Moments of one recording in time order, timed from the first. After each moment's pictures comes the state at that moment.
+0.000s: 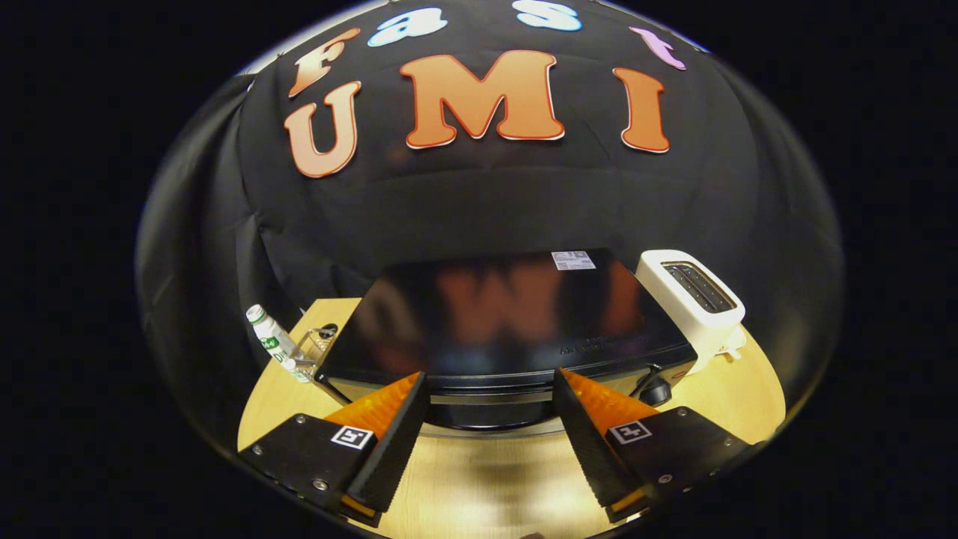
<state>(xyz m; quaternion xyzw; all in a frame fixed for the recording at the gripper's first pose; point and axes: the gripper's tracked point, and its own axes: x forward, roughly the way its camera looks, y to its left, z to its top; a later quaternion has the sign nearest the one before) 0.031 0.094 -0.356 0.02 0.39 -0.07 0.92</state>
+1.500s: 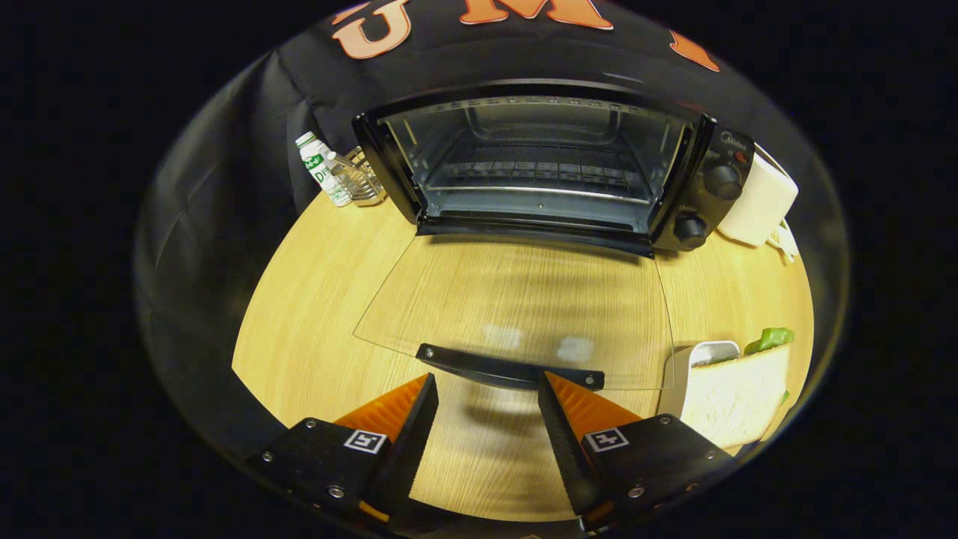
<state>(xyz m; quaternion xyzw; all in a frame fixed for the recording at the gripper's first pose) -0.171 0.130 -0.455 0.05 0.62 0.06 0.78</state>
